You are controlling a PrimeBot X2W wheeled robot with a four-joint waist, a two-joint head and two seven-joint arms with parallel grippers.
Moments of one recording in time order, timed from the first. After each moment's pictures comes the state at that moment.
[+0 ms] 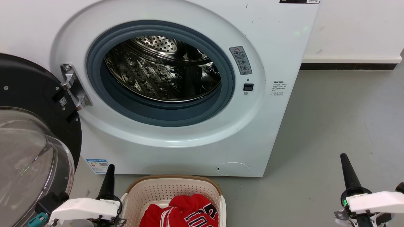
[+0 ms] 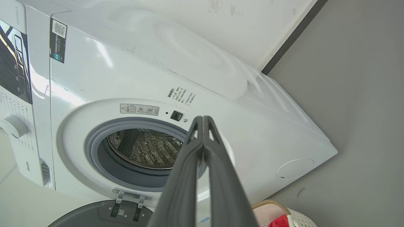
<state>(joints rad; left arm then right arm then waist) -0.03 0.05 0.08 0.22 -1.09 -0.09 -0.01 -0.02 -0.05 -0.12 0.18 1.08 0.13 -0.01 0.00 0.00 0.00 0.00</state>
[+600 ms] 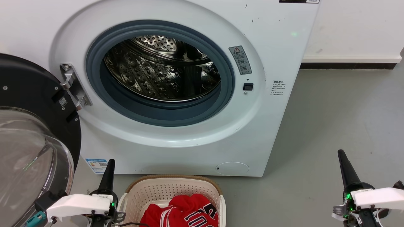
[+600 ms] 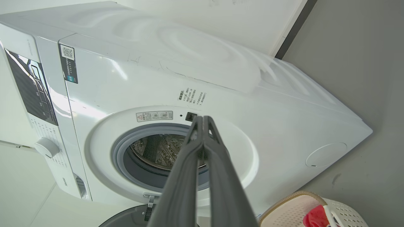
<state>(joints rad) -0.06 0.05 0.09 0.23 -1.28 -0.11 0.04 -0.05 -0.05 -0.12 0.20 1.27 0.13 0.04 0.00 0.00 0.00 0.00</state>
